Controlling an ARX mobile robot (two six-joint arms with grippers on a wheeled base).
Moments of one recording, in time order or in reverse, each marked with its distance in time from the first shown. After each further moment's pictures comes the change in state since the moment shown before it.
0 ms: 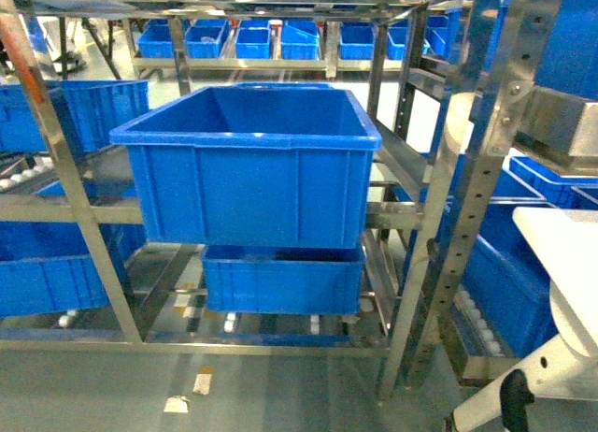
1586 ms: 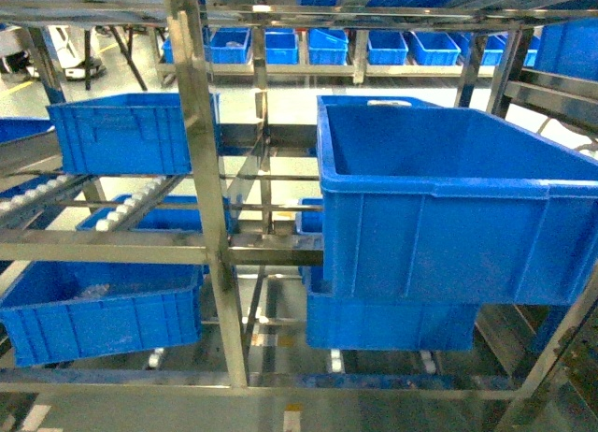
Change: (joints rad) left arm 0.000 0.000 0.000 0.001 0.000 0.000; right arm 0.000 0.000 -0.001 -0.003 -0.003 0.000
